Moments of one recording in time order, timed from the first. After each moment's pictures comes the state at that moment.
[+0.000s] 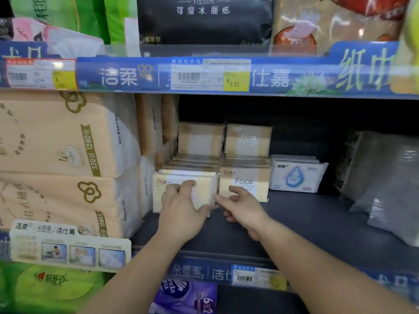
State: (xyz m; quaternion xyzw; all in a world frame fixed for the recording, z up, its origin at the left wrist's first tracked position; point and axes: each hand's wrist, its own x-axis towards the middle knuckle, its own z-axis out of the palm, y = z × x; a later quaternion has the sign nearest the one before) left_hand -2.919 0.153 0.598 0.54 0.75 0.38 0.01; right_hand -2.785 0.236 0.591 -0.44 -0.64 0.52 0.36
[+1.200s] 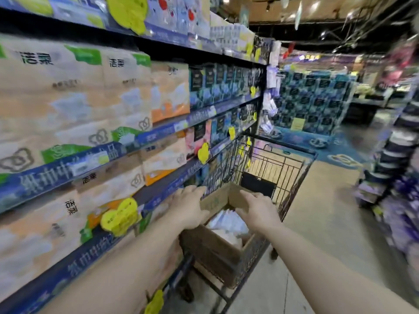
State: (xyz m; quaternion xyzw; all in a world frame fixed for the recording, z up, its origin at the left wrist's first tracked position) left_hand -1.954 0.119 0.495 0.94 0.29 0.03 0.15; right_hand -1.824 -0.034 0.484 -0.92 -0.36 0.02 0.12
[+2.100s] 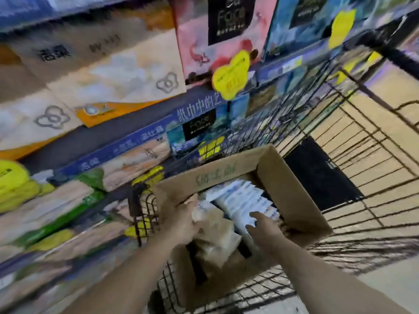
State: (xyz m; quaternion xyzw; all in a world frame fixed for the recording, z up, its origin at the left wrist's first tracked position) left_hand -1.658 0.220 0.220 0.72 0.55 -0.10 0.40; right_hand -1.444 0.135 0.199 -0.80 -0.39 0.45 -0.01
